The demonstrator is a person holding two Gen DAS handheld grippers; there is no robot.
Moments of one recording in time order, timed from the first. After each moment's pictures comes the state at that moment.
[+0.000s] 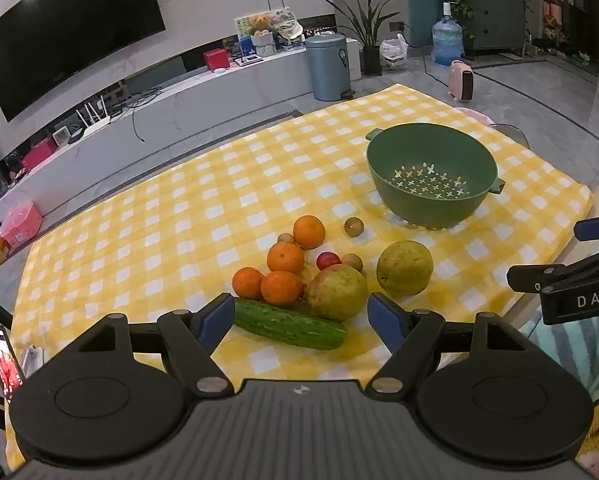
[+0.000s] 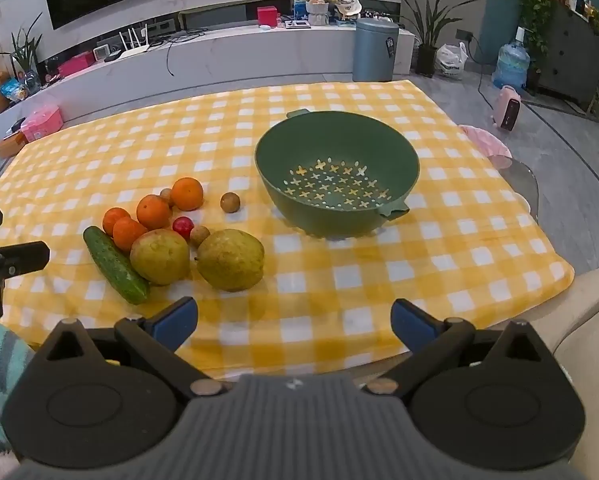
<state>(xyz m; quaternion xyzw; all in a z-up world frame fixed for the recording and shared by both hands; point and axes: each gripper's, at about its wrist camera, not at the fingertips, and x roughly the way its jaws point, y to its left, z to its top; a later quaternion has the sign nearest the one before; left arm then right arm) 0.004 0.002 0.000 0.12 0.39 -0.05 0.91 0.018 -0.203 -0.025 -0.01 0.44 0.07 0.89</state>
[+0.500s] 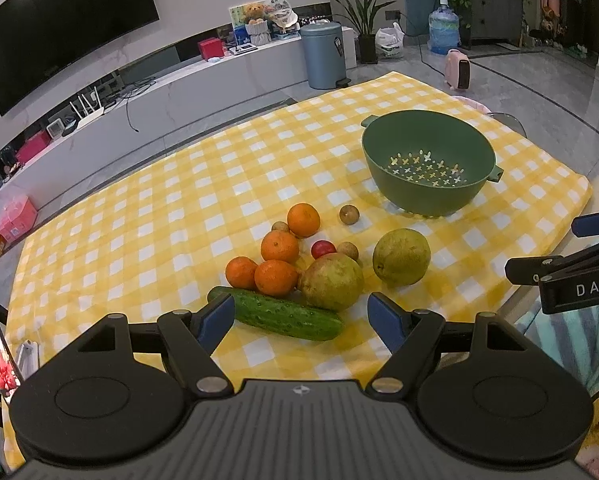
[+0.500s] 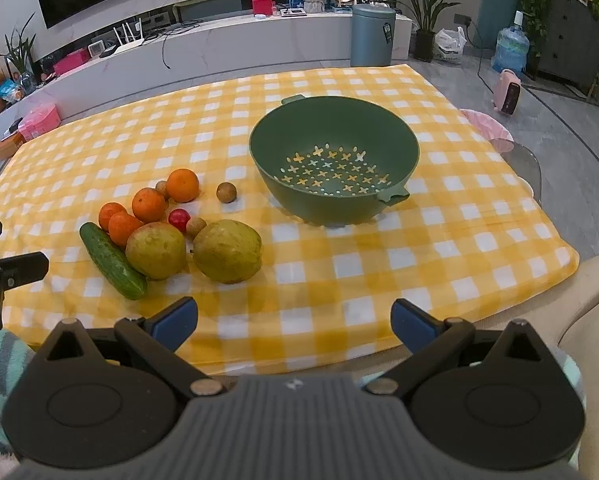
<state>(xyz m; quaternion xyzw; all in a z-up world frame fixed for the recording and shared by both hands) 0.009 0.004 -0.007 0.12 0.41 -0.05 0.90 0.024 -0.208 -0.030 0.00 0.45 0.07 0.89</state>
